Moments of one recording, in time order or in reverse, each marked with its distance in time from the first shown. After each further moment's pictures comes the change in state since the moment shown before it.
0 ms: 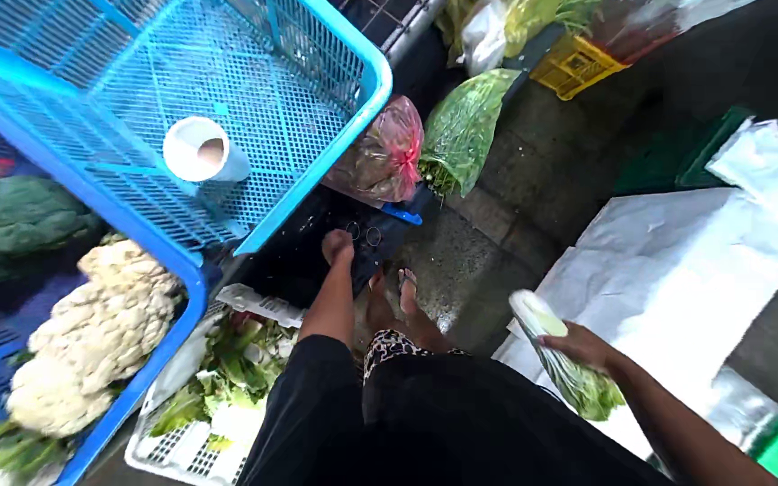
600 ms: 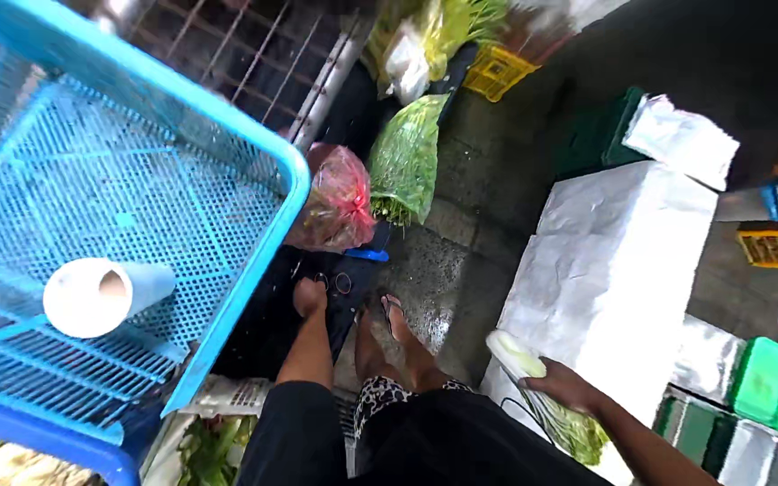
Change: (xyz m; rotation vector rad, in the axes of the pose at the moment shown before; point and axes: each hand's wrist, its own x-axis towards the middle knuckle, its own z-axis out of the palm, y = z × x) left_hand 0.045 0.026 0.022 0.351 -0.036 -0.001; right_hand -0.007 0.025 0.039 0.009 -0.018 0.135
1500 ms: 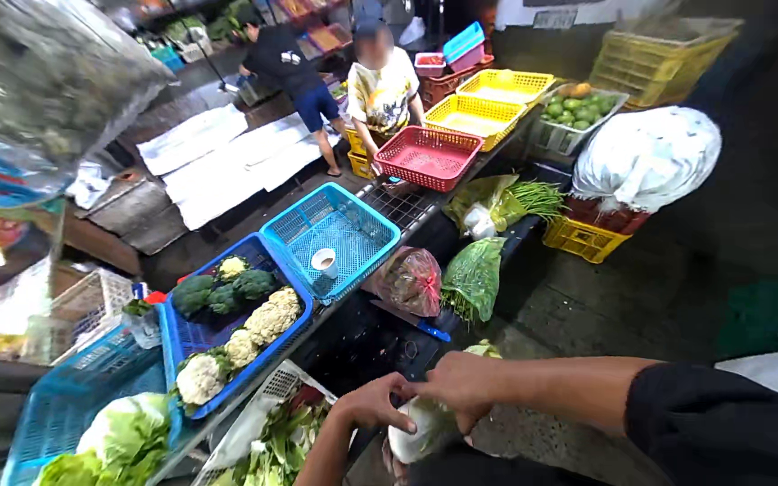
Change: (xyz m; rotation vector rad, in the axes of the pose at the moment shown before) left_hand -0.412 -0.090 -0.159 -0.363 -0.518 0.795; right_hand -0.285 -0.213 0.028 -1.407 0.104 -1.539
